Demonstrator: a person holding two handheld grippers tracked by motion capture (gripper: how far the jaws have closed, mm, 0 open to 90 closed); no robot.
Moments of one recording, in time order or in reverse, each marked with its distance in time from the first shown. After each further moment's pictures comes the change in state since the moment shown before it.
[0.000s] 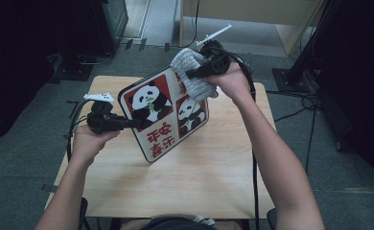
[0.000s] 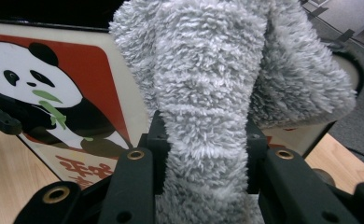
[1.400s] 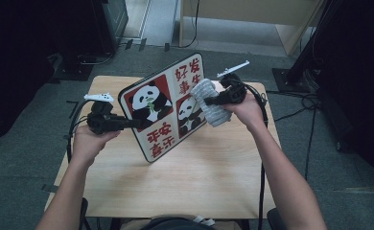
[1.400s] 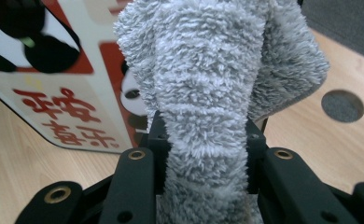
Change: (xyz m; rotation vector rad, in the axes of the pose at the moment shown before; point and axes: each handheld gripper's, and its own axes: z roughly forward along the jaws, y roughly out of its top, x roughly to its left) left arm -0.001 0.000 0.000 -0.004 0.010 -0.006; right arm -0.033 -0.102 0.018 0.044 0.029 0.124
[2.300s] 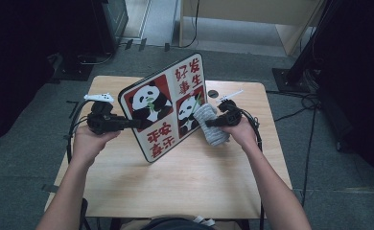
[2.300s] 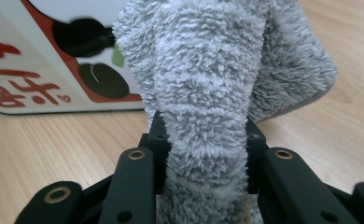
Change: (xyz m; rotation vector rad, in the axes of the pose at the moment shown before) left arm -0.001 0.000 0.000 0.002 0.001 0.001; right arm -0.023 -0.077 0.066 0.080 0.003 0.097
